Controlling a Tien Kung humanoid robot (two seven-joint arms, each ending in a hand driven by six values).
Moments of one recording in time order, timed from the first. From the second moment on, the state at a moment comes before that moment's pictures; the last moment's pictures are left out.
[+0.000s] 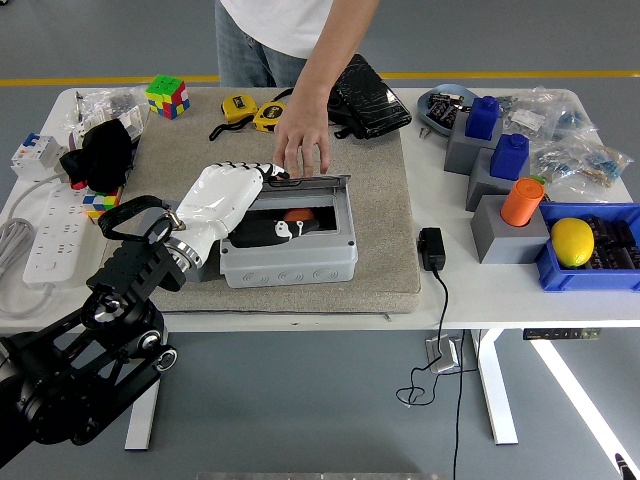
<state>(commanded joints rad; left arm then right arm) -0.40 0.25 -0.87 -1.50 2.26 0.10 0.31 0.11 -0.10 1.44 0.18 -1.06 -0.16 -0.07</state>
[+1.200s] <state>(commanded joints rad) -0.30 0.13 -1.27 -1.44 2.02 0.40 -0.10 0.12 -0.09 1.45 0.18 -1.08 -0.16 -0.07</state>
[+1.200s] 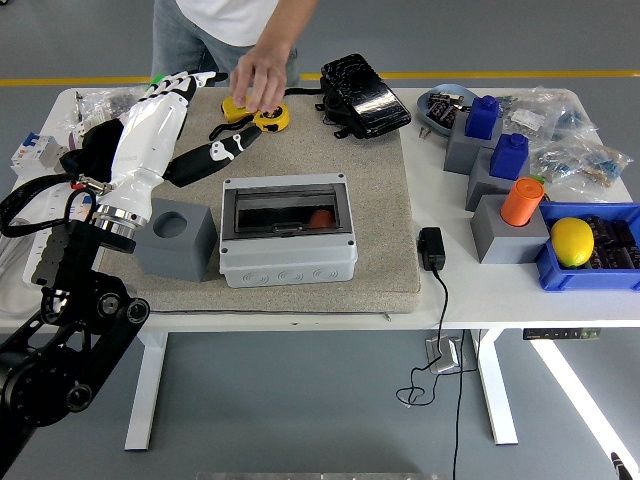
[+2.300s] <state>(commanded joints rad) -0.10 0.22 -1.66 -1.30 1.13 -0.06 -0.19 0.09 -0.06 1.49 0.18 -1.12 -0.16 -0.08</state>
